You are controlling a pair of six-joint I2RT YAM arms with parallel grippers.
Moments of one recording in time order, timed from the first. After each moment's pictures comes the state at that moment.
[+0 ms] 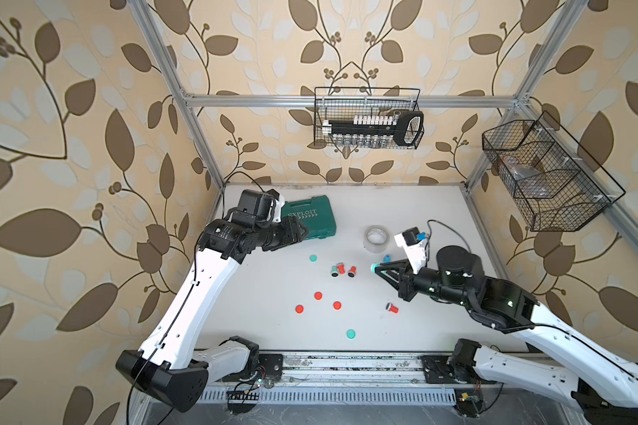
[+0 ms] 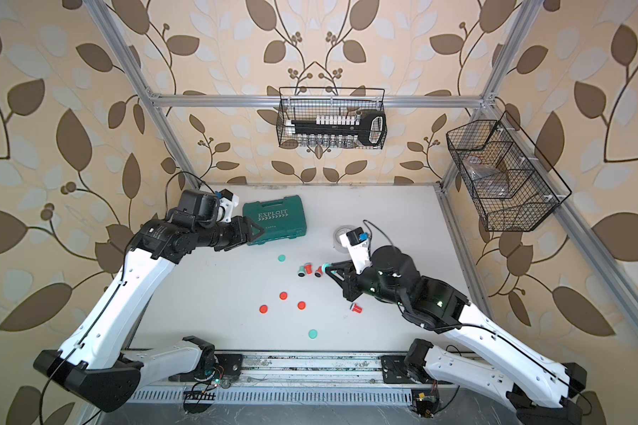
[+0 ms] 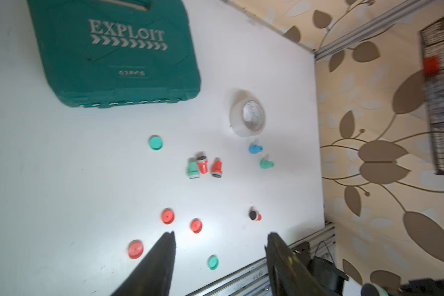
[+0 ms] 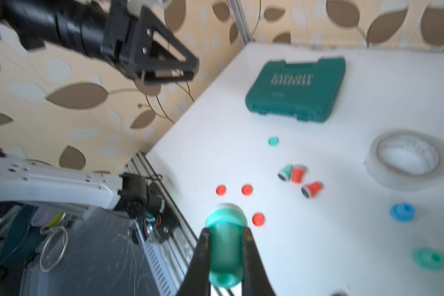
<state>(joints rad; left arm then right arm) -0.28 1.19 1.39 -1.03 0.32 -0.57 0.94 0.86 1.00 -0.62 0.00 0.49</state>
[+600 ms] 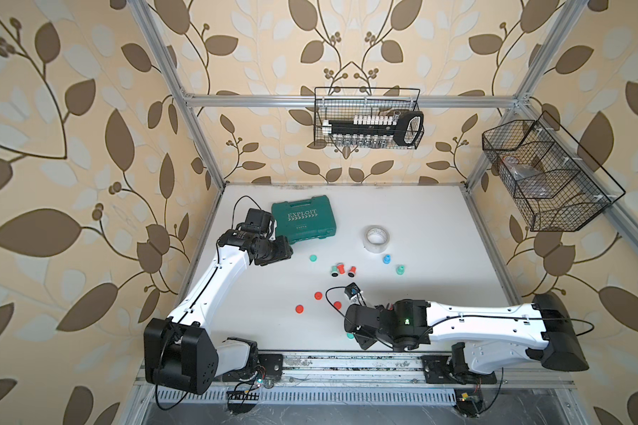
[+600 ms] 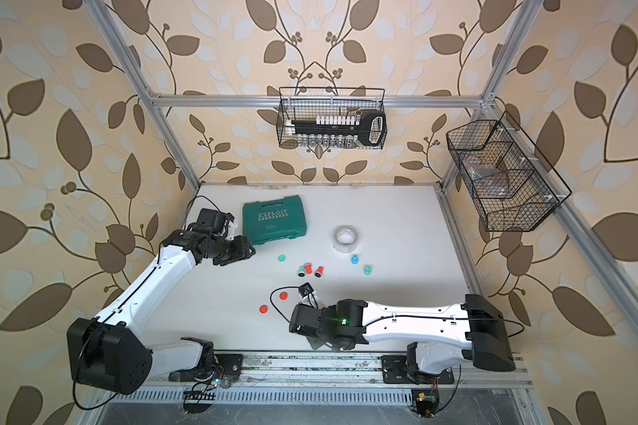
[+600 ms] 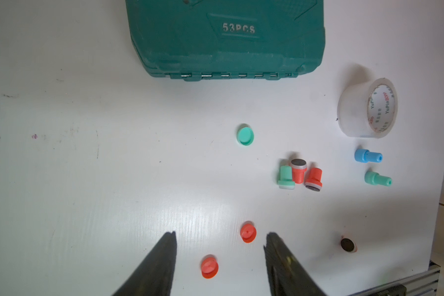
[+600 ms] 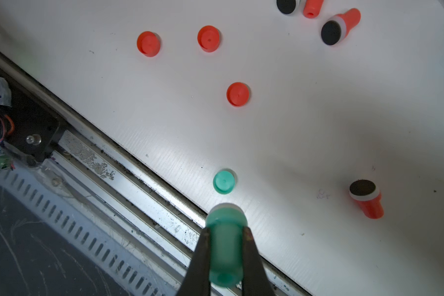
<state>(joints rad) -0.15 1.27 1.06 -0.86 0.22 -0.41 1.38 1.38 1.01 -0.84 0.31 0.82</state>
